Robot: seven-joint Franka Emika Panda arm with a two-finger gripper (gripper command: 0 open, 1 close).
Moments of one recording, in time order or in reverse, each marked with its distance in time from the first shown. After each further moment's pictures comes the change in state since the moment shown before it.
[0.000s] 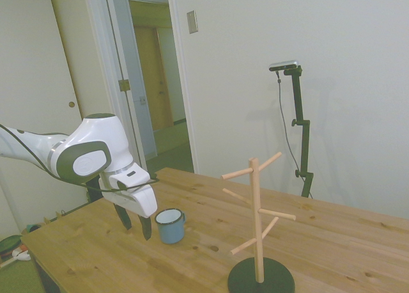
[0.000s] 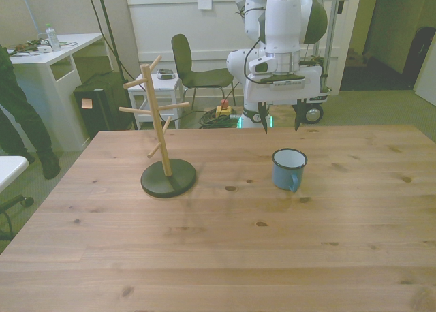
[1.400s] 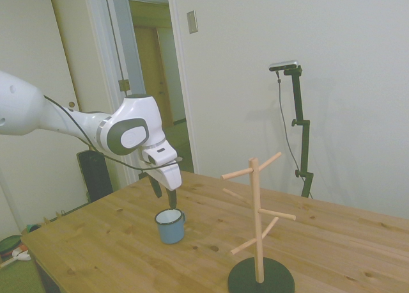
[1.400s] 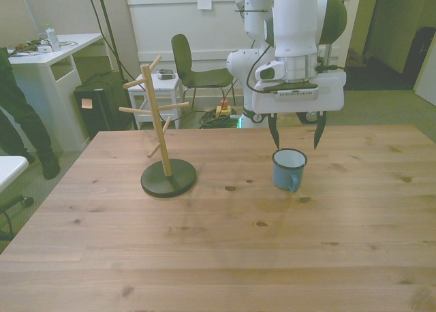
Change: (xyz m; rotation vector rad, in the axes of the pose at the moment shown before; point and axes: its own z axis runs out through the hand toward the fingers) arm 0.082 -0.094 -0.009 0.056 -0.014 0.264
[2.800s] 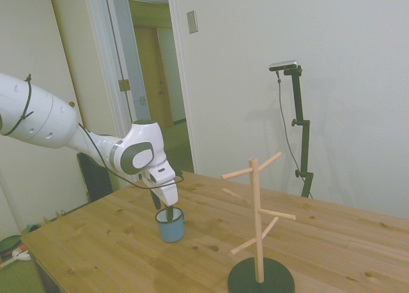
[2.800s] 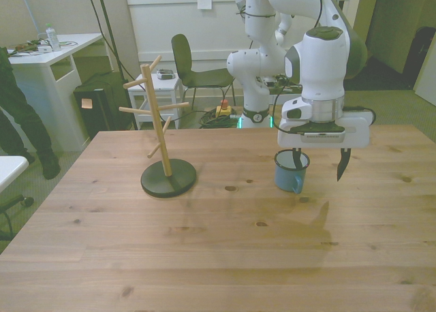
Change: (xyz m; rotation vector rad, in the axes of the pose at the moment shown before) arm -0.031 -0.045 0.079 -0.019 -0.028 0.032
